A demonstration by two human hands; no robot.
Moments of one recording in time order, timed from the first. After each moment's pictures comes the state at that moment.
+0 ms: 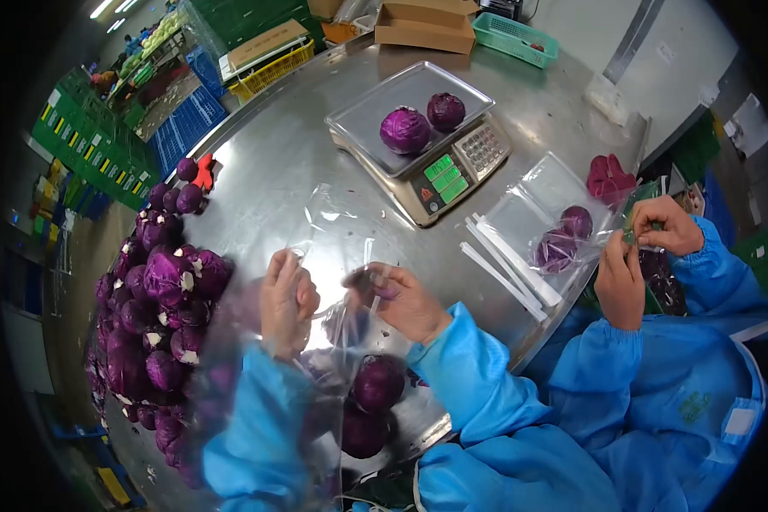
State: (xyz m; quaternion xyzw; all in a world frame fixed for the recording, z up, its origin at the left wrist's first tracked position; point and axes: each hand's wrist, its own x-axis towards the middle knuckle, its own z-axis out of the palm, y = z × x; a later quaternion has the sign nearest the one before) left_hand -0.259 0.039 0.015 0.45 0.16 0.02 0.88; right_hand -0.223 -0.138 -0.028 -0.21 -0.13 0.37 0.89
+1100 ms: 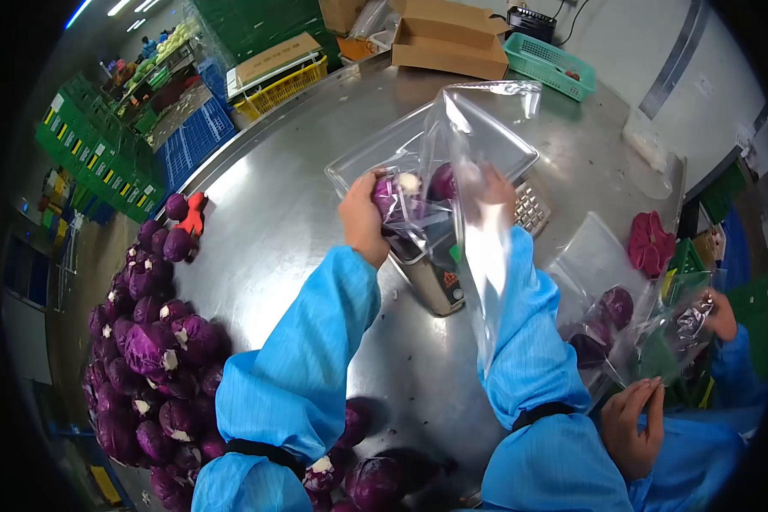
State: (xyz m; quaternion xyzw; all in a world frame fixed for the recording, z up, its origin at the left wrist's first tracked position) left_hand 0.043 -0.004 -0.078 0.45 0.16 0.11 0.87; right_hand 0.079 -0.178 -0.088 -0.61 0.05 -0.09 0.78
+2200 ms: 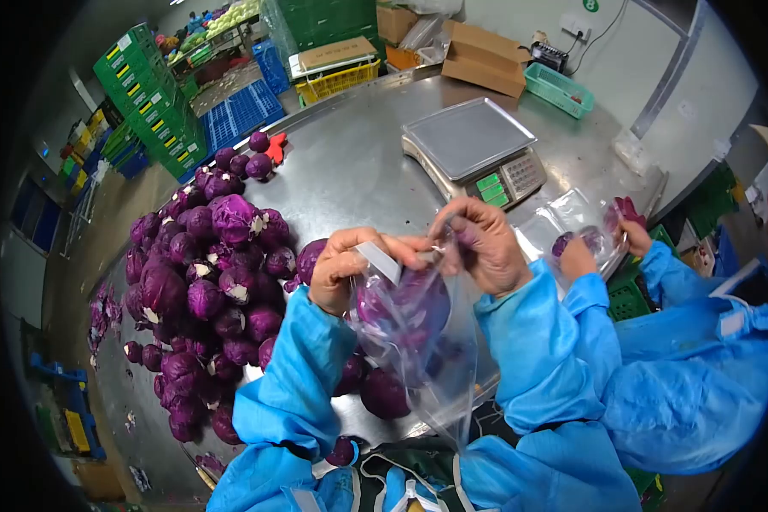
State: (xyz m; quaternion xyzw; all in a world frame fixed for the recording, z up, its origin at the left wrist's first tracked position) left_hand -0.321 0.053 0.085 0.38 -0.26 -0.01 0.88; right_hand -0.258 -0.141 0.102 -0.41 -0.29 0.29 0.82
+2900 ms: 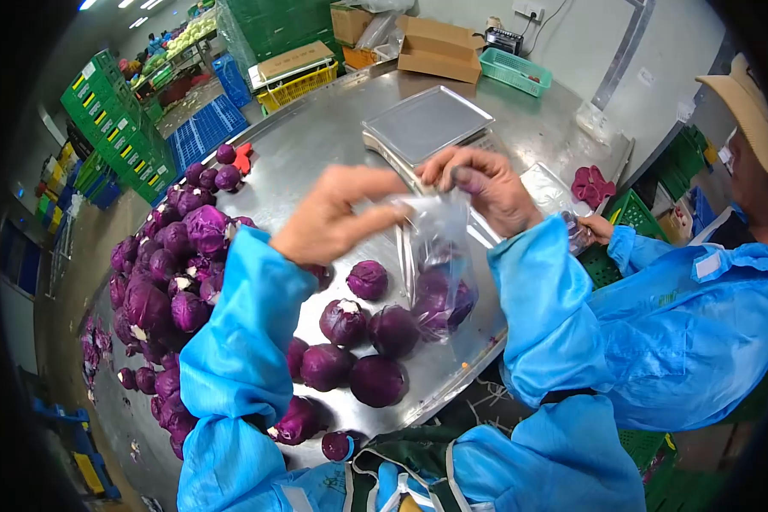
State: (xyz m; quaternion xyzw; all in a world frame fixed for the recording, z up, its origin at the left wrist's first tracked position) left_hand -0.308 0.038 0.170 0.79 -0.36 0.05 0.49; right_hand -0.233 -0.187 0.126 -0.49 -0.43 0.15 0.74
